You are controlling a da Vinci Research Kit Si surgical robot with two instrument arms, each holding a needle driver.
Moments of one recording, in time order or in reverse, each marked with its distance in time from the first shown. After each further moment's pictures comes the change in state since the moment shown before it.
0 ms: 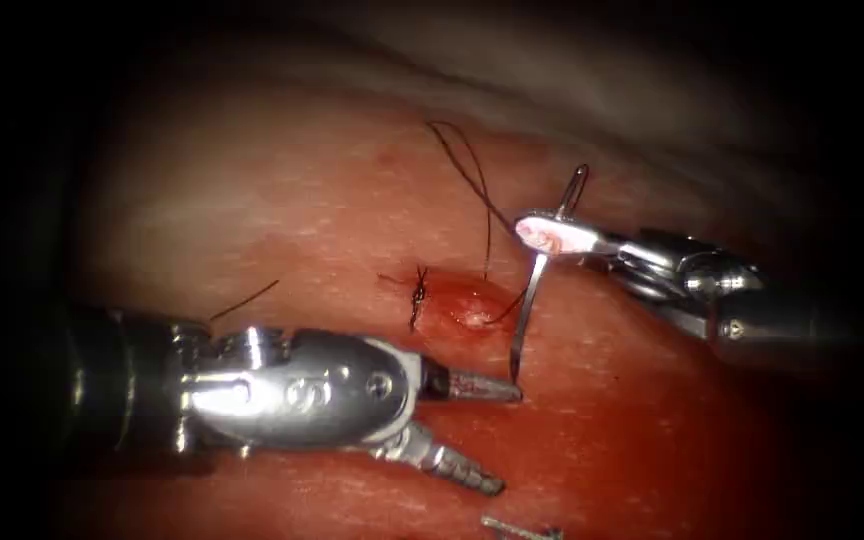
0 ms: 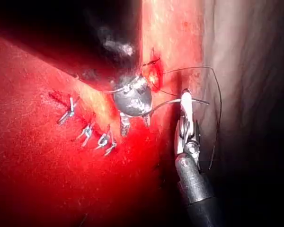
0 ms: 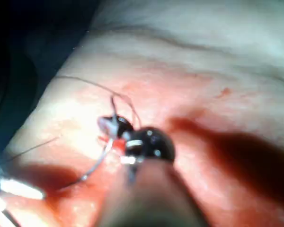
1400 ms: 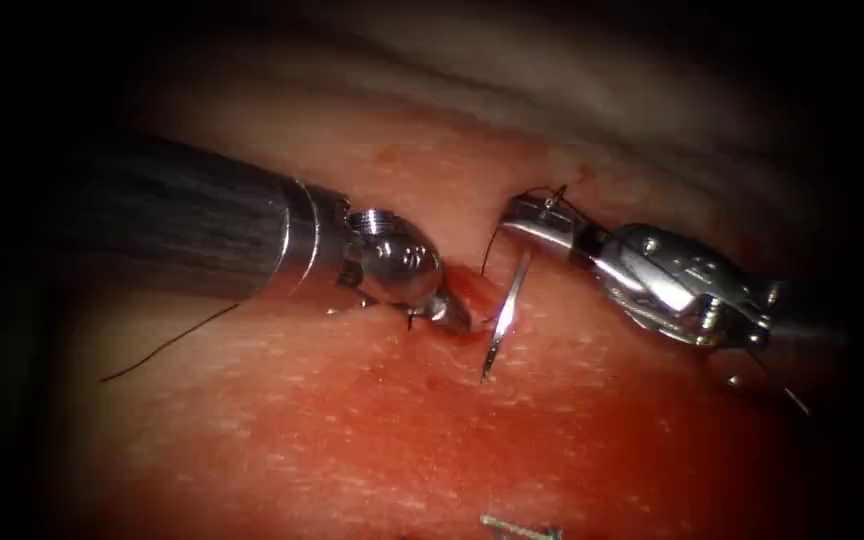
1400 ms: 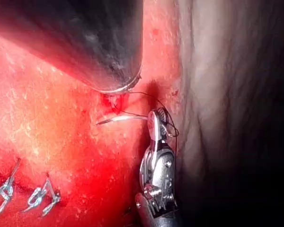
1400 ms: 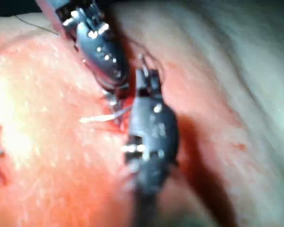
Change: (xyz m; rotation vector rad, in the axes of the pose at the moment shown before) right arm 0.000 -0.001 0.003 -0.032 0.070 -0.881; left arm -0.013 -0.016 0.004 0.180 -0.630 -0.203
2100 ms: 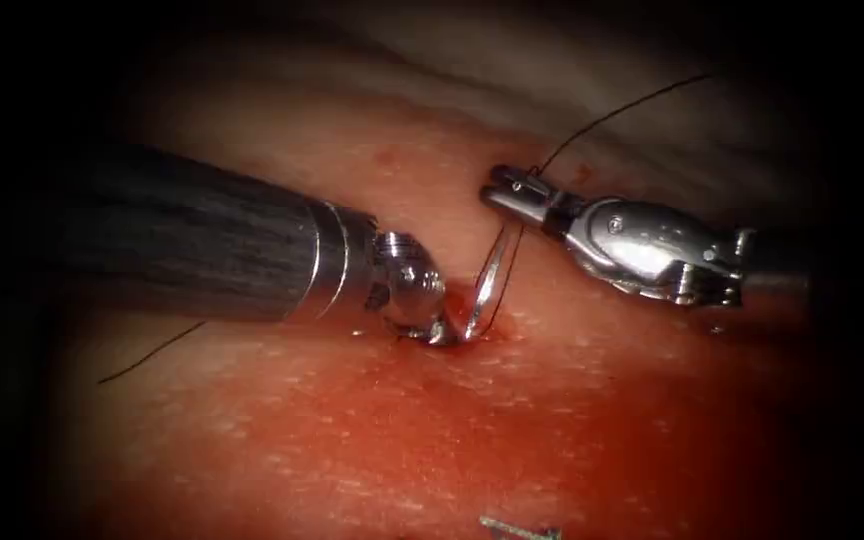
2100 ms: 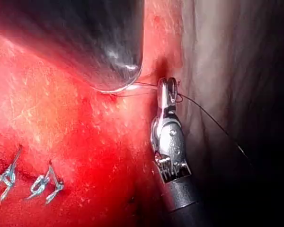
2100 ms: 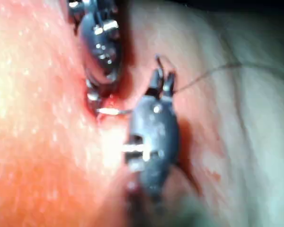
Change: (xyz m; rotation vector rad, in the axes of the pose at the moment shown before) right arm -0.003 0.002 0.003 -0.018 0.004 -0.196; left arm 0.001 0.003 0.001 -0.061 -0.124 -0.011
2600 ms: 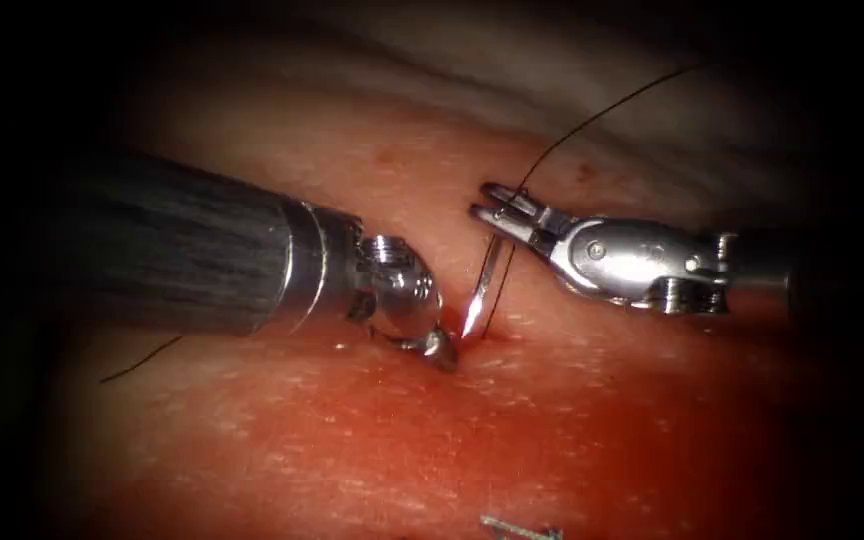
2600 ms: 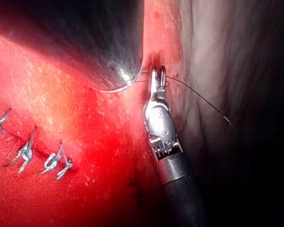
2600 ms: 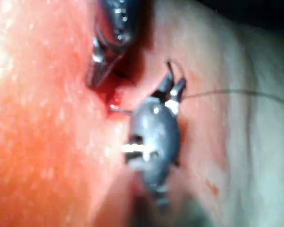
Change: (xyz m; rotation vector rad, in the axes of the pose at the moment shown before) right arm -0.002 -0.002 0.000 0.007 -0.034 -0.145; left arm 0.001 0.003 -0.004 0.018 0.016 0.000
